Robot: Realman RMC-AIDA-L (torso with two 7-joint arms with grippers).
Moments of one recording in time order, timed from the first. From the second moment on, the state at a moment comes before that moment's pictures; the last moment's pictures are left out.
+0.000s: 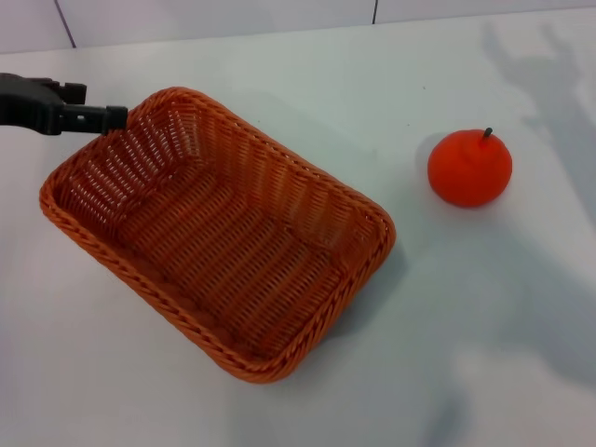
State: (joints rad) left arm -0.66 -1.94 0.75 0.84 2.18 1.44 -1.90; right arm 0.34 2.08 -0.90 -0.28 -0.52 -1.32 -2.36
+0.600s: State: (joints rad) left arm -0.74 -1.98 0.83 0.88 2.45 1.39 -1.90; right arm 0.33 2.09 -0.91 -0.27 -0.52 -1.33 -2.35
